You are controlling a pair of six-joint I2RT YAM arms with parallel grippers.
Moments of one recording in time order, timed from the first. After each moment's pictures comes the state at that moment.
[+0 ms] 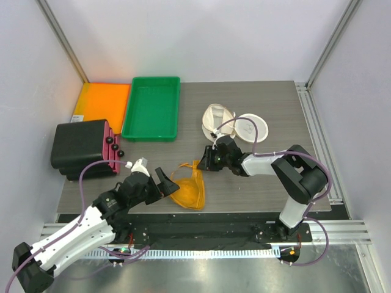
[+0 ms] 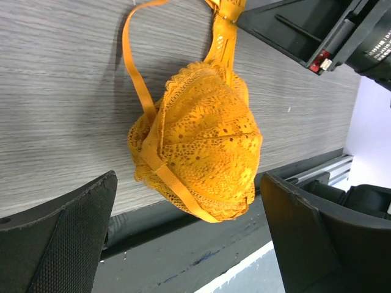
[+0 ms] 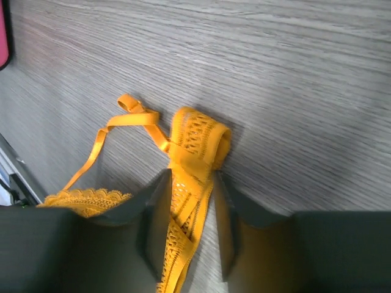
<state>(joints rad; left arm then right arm) -0.79 0.55 0.35 -0.45 -0.08 -1.10 0.67 1.73 0.75 0.29 -0.26 0.69</state>
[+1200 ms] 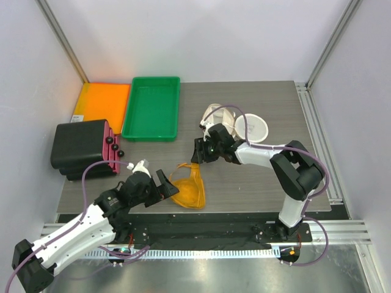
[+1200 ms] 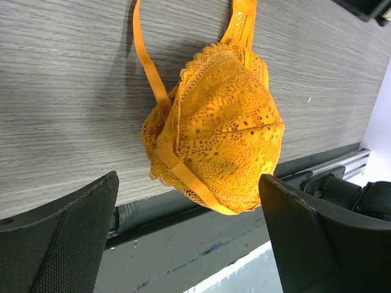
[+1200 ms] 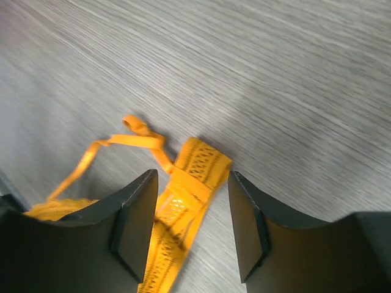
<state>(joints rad) -0.79 0.59 0.36 -0.50 -0.05 -1.10 0.68 1.77 0.97 0.08 -0.27 0.44</state>
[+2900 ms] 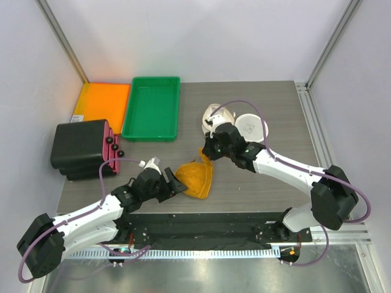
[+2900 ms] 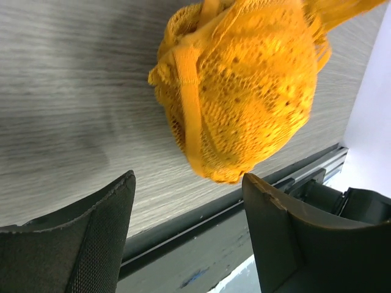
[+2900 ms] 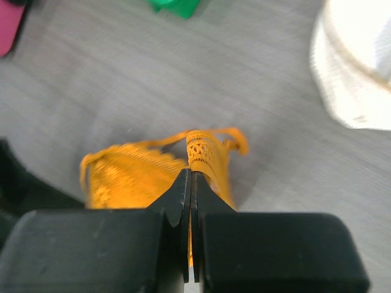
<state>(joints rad) -0.79 0.89 0.29 -0.10 0.02 -1.14 0.75 1.43 0.96 -0.13 0.01 0.33</state>
